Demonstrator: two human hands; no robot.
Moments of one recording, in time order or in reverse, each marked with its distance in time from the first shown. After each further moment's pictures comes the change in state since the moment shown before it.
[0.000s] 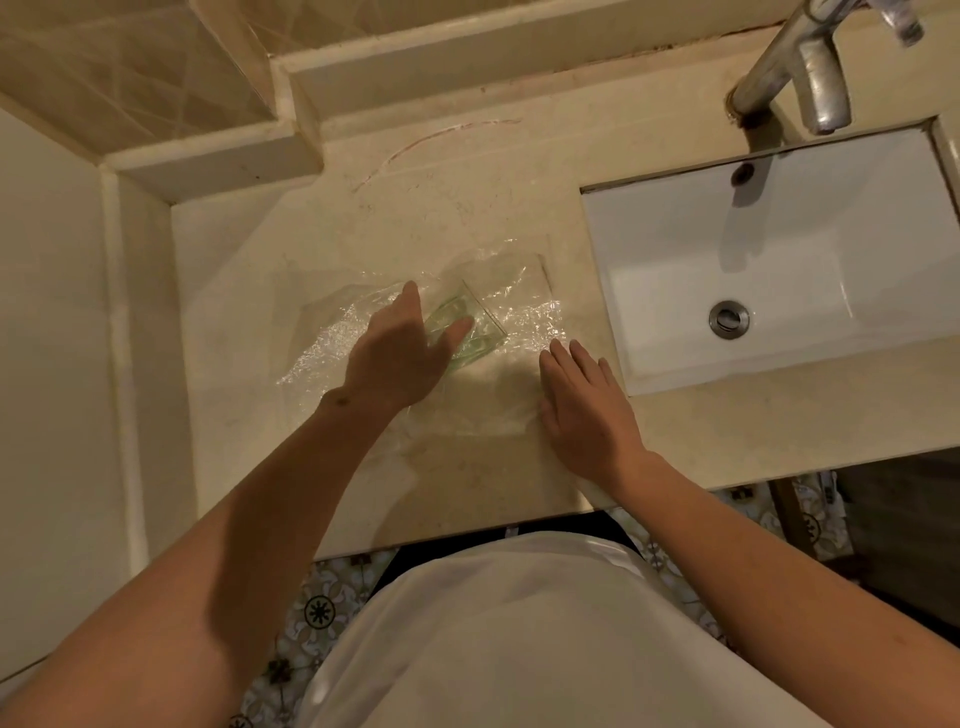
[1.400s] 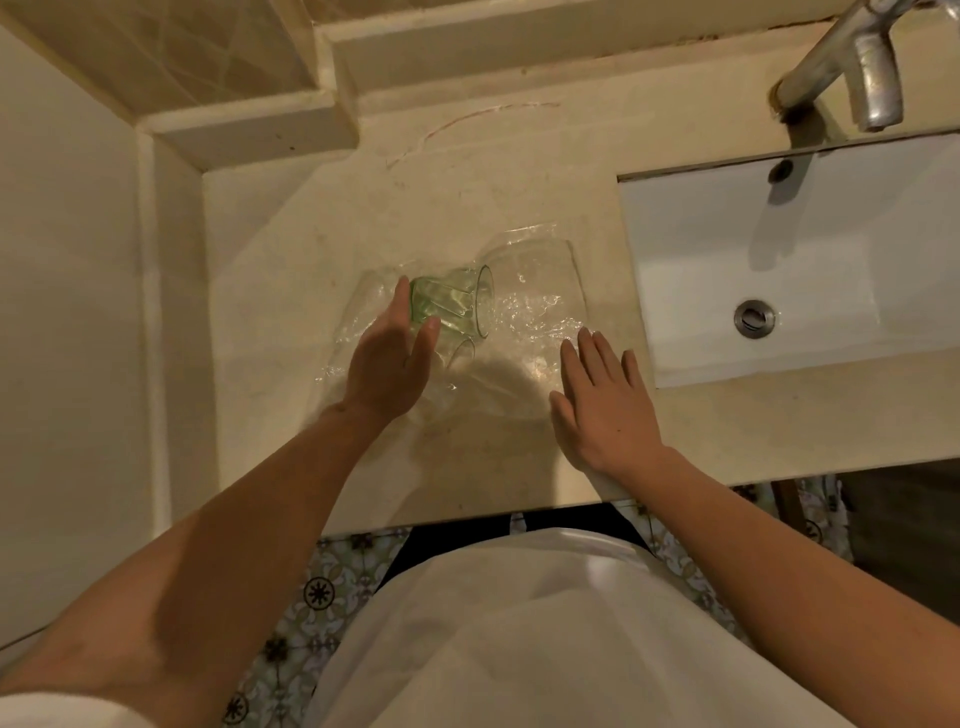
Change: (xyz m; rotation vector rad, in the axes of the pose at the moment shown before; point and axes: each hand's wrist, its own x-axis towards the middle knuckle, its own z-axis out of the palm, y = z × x) left_hand -0.012 -0.073 0.021 -0.163 0.175 0.156; right_hand -0.007 -0.010 0.013 -0.181 -0.067 -0.008
